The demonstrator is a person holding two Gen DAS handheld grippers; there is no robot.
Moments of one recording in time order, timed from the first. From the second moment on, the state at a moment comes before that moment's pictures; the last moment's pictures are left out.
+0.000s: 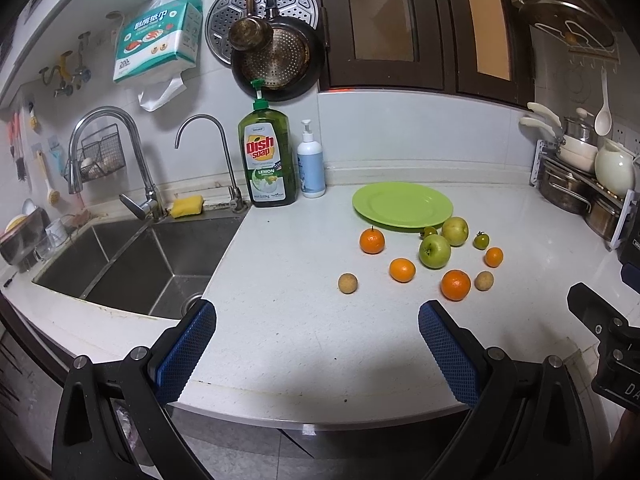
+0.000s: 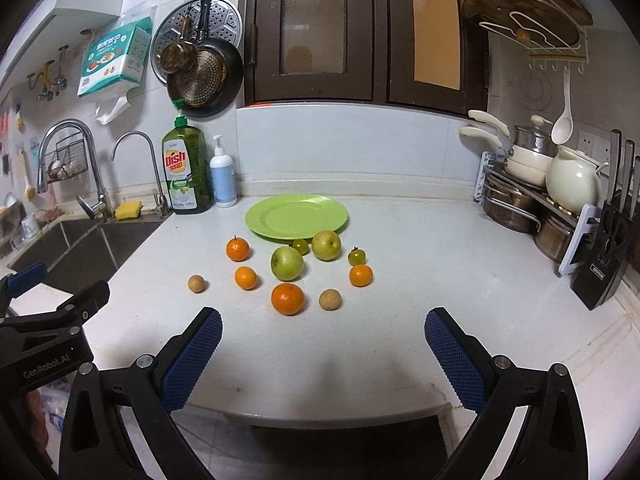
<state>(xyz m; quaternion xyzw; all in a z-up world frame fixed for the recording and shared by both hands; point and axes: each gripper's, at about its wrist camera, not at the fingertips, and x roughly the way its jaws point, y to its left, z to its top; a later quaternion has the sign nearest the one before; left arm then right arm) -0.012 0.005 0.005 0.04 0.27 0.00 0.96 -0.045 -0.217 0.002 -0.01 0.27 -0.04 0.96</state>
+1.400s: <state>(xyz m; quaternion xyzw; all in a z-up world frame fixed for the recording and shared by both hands) -0.008 0.009 -0.006 0.04 0.28 0.01 0.96 -0.035 -0.208 -0.005 -0.02 0.28 -0.02 0.96</state>
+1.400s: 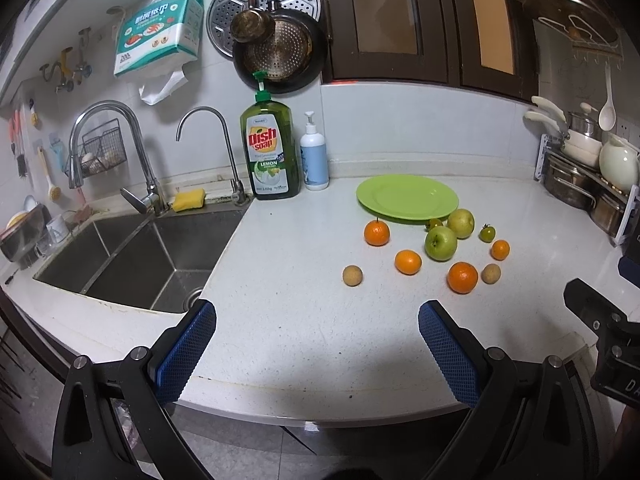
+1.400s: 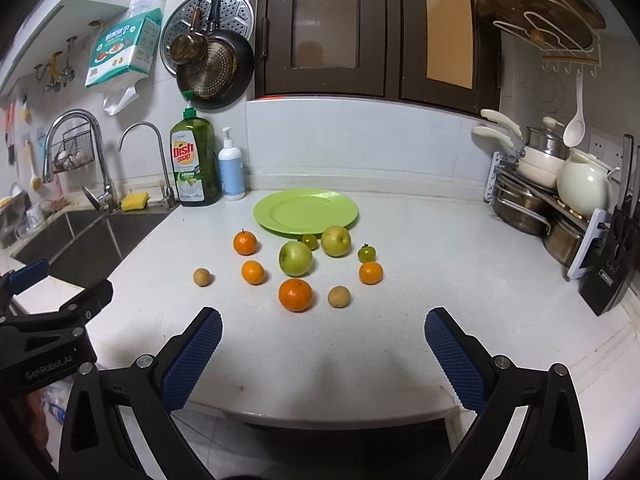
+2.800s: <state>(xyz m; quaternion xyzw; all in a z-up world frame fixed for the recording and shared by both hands) 0.179 -0.006 -0.105 0.10 0.41 -0.14 0.89 0.131 -0.188 -0.107 0.06 0.45 -0.04 0.89</state>
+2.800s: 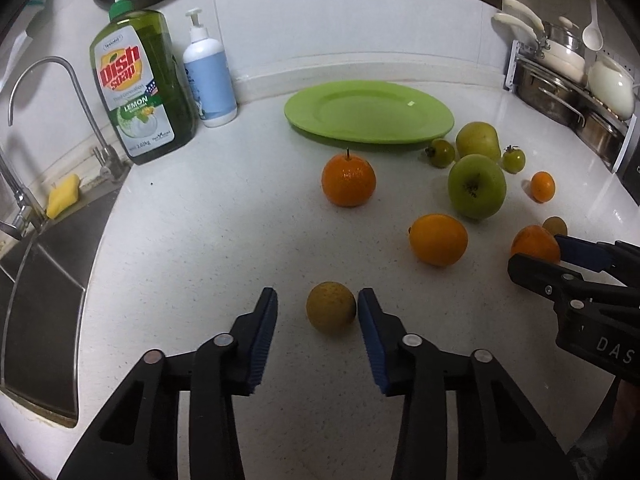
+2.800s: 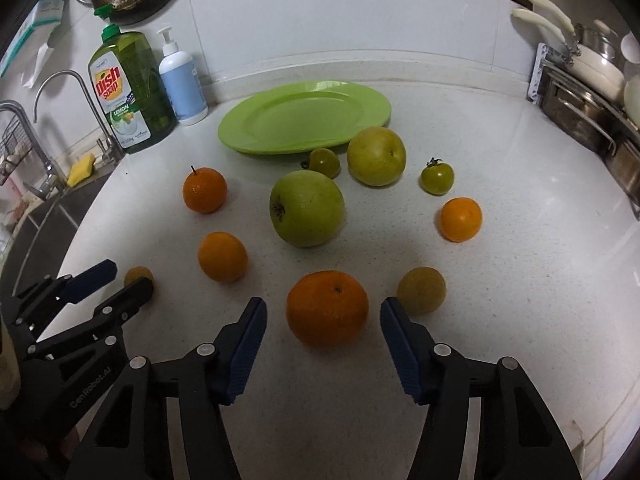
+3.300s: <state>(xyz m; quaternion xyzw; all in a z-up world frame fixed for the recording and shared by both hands) 0.178 -0.013 -0.097 0.08 0.42 -0.14 0.89 0.136 -0.190 -0.105 0.04 0.45 -0.01 0.89</state>
